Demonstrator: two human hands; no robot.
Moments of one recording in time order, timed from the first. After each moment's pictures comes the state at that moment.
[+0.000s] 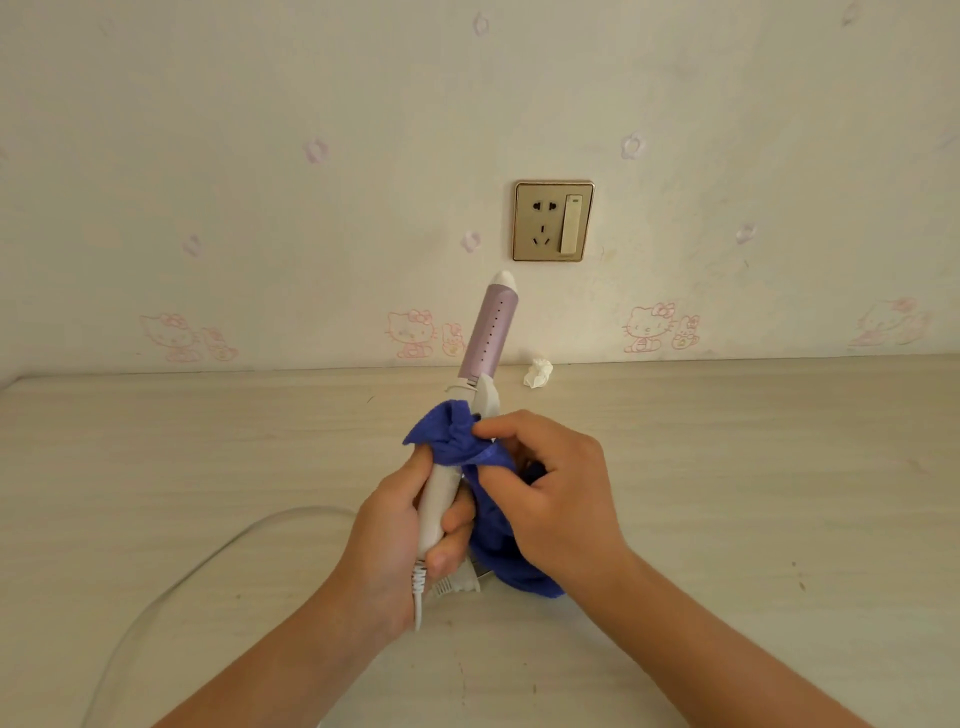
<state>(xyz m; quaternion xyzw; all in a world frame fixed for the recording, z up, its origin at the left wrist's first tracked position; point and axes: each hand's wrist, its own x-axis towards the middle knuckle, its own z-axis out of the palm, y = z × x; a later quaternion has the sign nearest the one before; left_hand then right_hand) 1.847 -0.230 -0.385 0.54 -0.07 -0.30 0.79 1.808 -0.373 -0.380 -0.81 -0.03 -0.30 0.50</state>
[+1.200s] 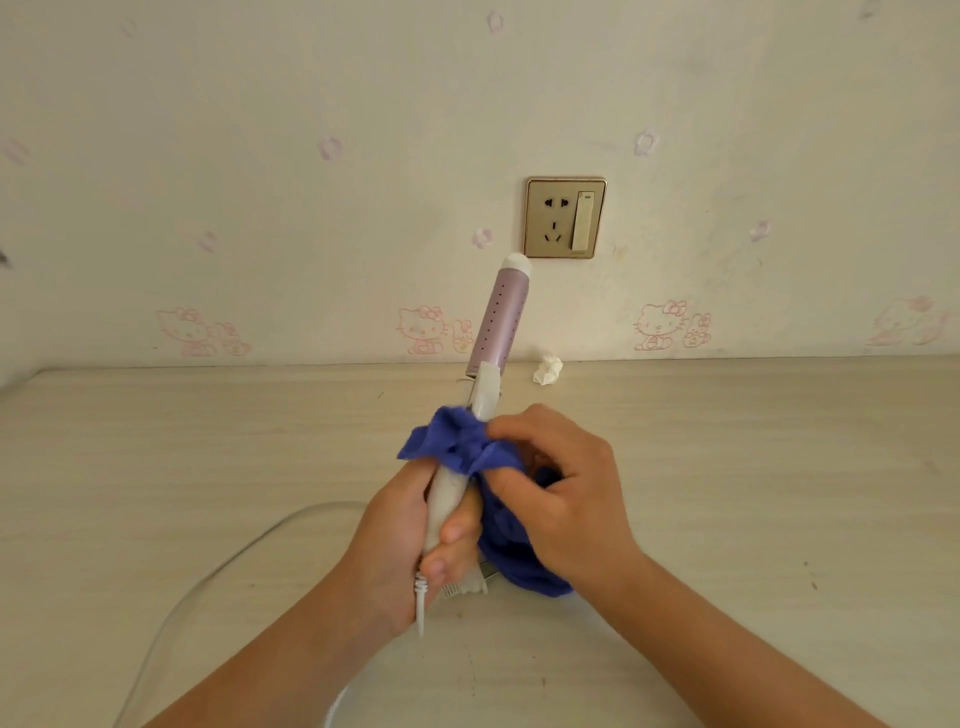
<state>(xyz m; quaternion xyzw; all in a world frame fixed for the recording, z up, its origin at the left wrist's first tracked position) 1.850 -0.223 -0.381 0.47 -0.08 -0.38 0.79 1.804 -0.373 -0.378 -0.78 -0.09 -0.33 0.53</state>
